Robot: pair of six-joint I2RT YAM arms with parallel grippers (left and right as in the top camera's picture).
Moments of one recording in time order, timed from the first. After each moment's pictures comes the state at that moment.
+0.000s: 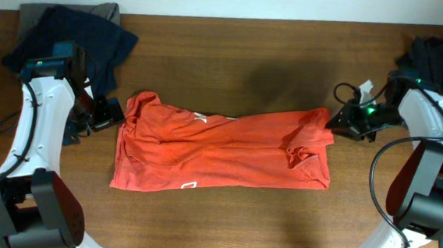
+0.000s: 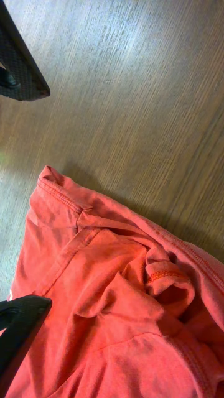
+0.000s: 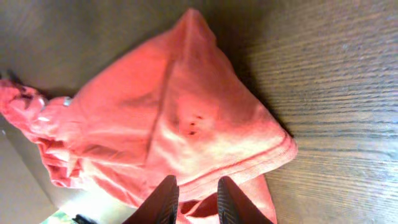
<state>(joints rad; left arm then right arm) 0.16 1.78 1.51 -1.30 -0.01 -0.31 -0.29 2.00 1.48 -1.09 -0.59 0.02</state>
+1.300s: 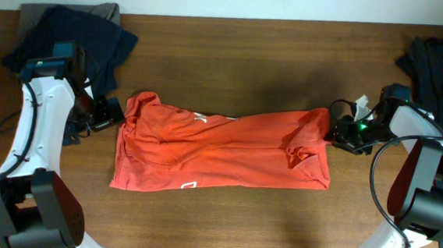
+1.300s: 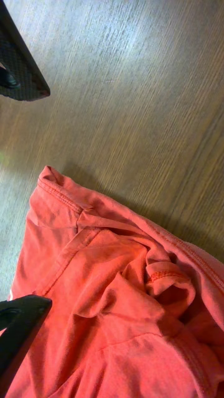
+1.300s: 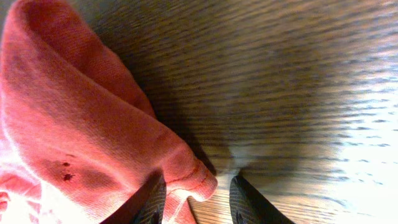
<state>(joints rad) 0.16 1.78 1.51 -1.30 -0.01 -0.31 -0.30 2.00 1.26 -0.80 -0.49 0.00</state>
